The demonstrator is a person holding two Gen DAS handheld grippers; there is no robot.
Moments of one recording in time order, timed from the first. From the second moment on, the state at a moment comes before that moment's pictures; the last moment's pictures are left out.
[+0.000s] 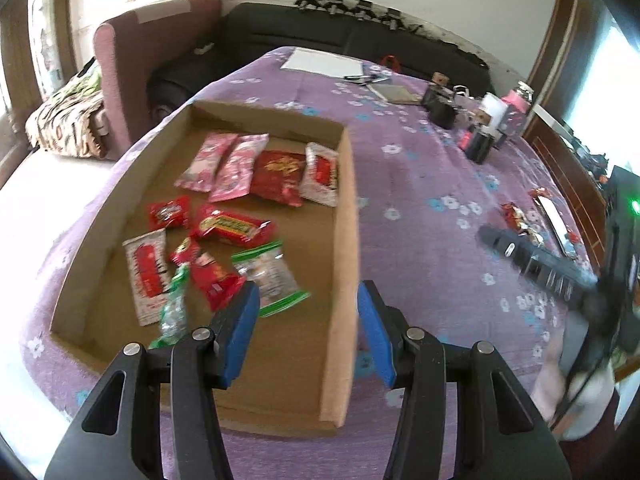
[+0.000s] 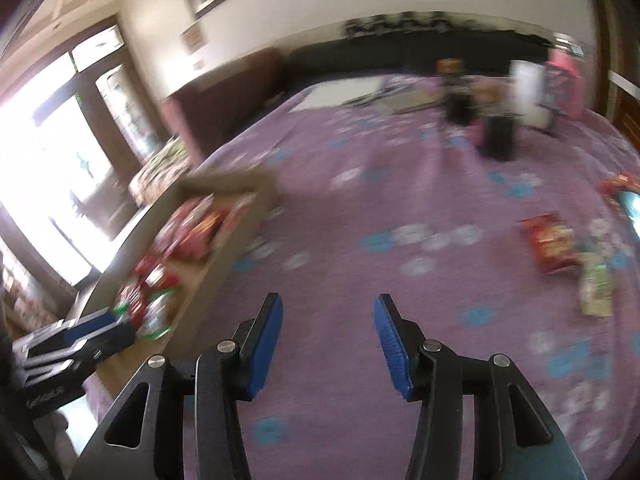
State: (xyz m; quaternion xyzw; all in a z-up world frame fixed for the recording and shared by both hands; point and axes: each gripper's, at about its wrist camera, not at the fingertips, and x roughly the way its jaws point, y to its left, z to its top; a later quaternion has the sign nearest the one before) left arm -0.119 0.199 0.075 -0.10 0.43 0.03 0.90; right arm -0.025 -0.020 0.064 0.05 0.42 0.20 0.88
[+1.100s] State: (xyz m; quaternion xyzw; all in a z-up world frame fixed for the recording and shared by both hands) left arm 0.071 -0.038 0.049 -0.12 0.52 -0.19 0.82; right arm 0.032 -0.207 0.024 0.12 0.45 0.00 0.88
